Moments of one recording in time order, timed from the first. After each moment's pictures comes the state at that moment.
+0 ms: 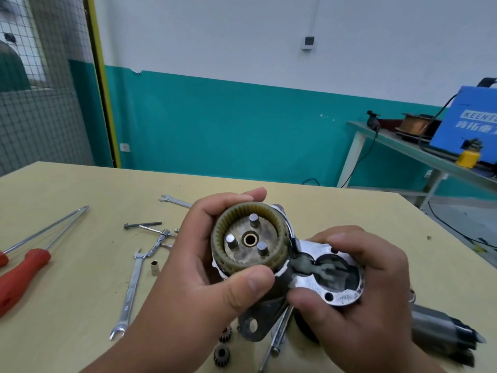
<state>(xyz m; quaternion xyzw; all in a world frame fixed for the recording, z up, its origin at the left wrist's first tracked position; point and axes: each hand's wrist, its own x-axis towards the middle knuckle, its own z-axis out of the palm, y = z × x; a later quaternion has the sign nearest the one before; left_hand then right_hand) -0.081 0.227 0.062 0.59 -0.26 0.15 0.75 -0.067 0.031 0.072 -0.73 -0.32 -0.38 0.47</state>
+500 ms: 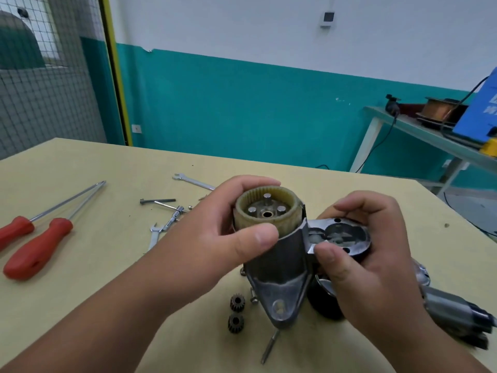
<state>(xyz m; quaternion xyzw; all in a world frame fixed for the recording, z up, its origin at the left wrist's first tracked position) -0.066 0.254 0.071 0.73 -0.22 0.03 0.64 -0.059 0.027 0.059 -0.73 -0.31 -0.28 0.54</state>
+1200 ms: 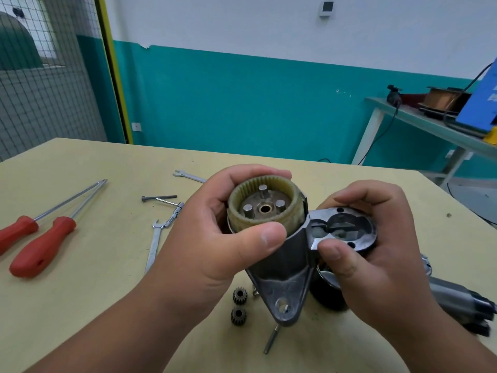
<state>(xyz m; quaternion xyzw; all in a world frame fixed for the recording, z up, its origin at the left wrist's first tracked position) -0.079 0.235 0.069 0.61 -0.22 0.12 0.75 -0.063 0.026 0.070 -0.74 -0.34 -0.29 0.51</state>
